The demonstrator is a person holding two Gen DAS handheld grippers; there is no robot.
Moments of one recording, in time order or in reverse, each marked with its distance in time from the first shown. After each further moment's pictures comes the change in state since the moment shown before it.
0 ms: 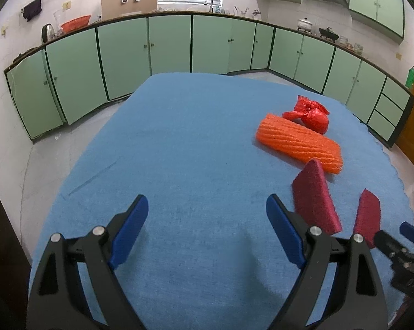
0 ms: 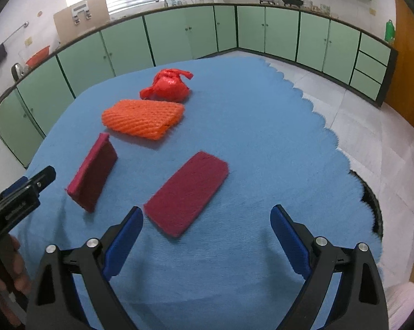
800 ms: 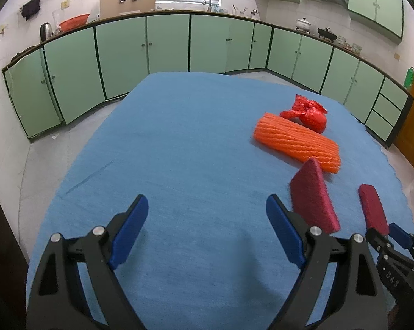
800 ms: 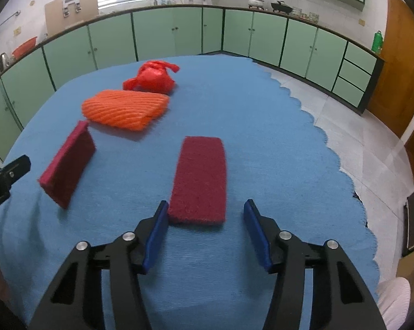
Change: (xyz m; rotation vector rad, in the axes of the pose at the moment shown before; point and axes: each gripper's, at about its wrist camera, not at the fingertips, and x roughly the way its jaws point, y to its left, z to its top) left arm 0.002 -0.002 -0.001 0.002 0.007 -0.022; right arm 0.010 0.002 -0.011 -0.022 -0.018 -0.130
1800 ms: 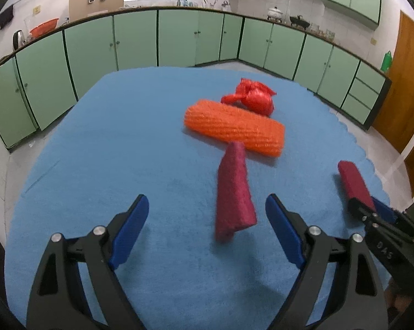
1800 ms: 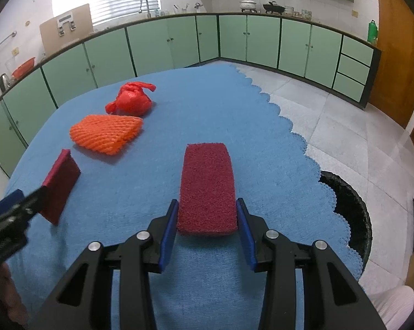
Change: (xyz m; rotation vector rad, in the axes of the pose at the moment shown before) left arm 0.004 -0.066 -0.008 0.077 0.046 -0.109; right arm 0.001 -0.044 0.012 0.053 -0.046 0.051
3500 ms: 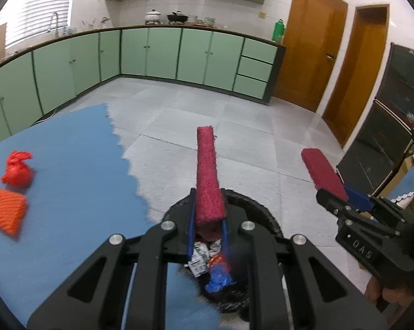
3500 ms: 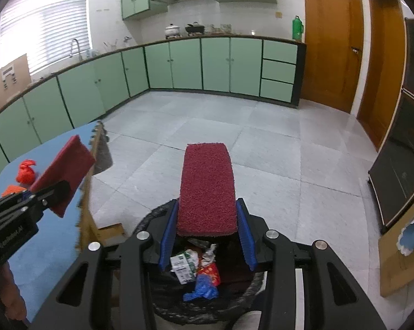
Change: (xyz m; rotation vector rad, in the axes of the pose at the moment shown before) left arm 0.010 -0.315 0.017 0.340 -0.040 -0.459; right arm -0.069 -0.266 0.016 0.208 -0.134 -0.241
